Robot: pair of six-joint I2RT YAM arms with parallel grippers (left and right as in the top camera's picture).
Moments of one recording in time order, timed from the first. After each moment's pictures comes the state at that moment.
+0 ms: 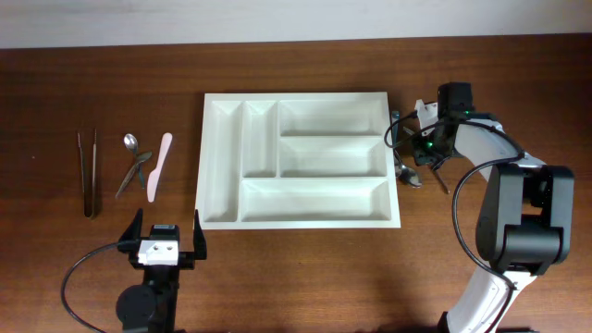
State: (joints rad) left arm 0.09 0.01 0.01 -0.07 0.08 0.16; right arm -0.09 2.04 1.33 -0.58 -0.05 -0.28
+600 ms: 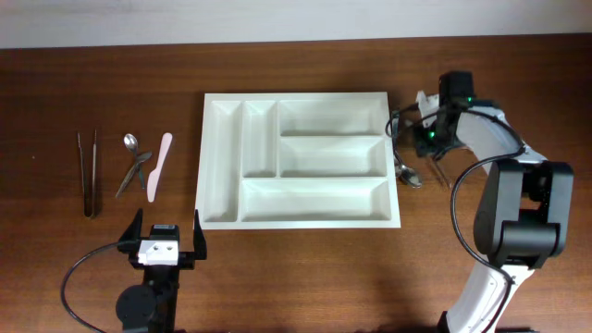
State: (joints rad) left arm 0.09 0.01 0.01 -0.07 0.08 0.16; right arm -0.09 2.08 1.51 -0.73 -0.04 -0.28
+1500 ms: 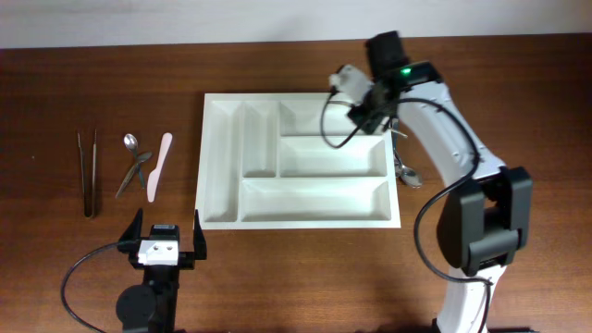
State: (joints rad) left arm 0.09 0.01 0.01 -0.07 0.08 0.16; right arm 0.26 2.08 1.80 -0.87 -0.11 -0.69
